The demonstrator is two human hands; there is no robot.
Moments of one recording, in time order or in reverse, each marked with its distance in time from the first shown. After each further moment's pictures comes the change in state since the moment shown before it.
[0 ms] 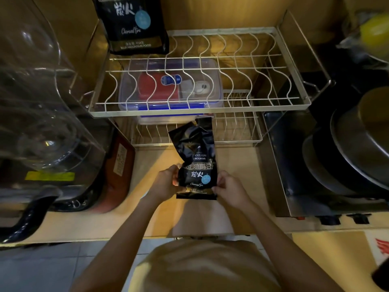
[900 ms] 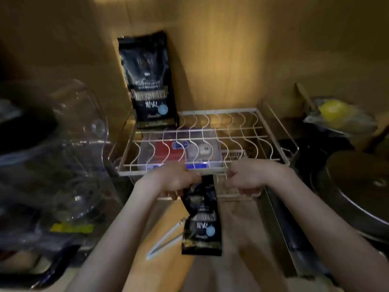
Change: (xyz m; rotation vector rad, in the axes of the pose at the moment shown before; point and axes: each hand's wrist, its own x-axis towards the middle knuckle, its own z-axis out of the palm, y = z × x) left_hand -0.042 0.152 -0.155 0.192 -0.132 -0.019; right_hand -0.050 -0.182 -0.164 -0.598 -0.251 -0.134
